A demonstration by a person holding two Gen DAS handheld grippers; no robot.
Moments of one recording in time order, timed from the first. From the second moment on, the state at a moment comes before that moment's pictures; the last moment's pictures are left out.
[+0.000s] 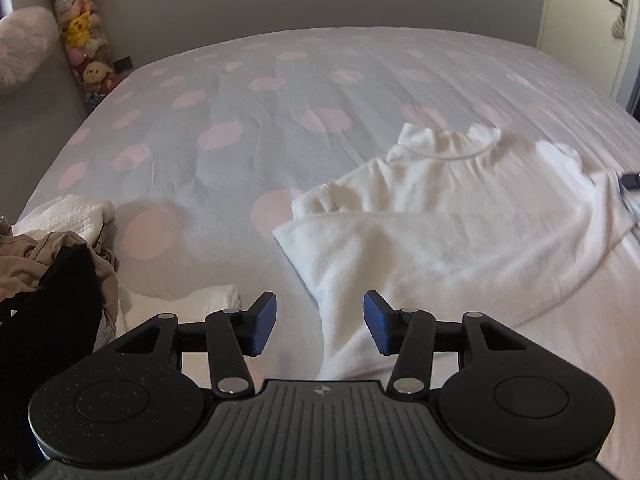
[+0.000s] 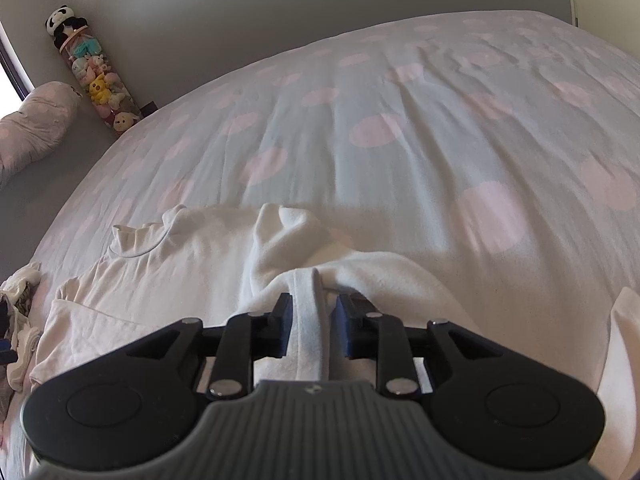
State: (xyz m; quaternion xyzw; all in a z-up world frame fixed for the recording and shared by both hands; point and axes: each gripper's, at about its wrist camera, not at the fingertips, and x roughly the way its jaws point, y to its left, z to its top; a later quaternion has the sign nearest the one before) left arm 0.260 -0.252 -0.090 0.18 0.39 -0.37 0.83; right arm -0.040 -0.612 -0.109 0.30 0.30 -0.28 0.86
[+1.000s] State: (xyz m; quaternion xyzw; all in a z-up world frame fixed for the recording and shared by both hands) left arm 0.307 -0.274 -0.107 0.04 0.38 -0.30 0.88; right arm -0.049 -0.612 -0.114 0.35 0.26 -0.24 0.87
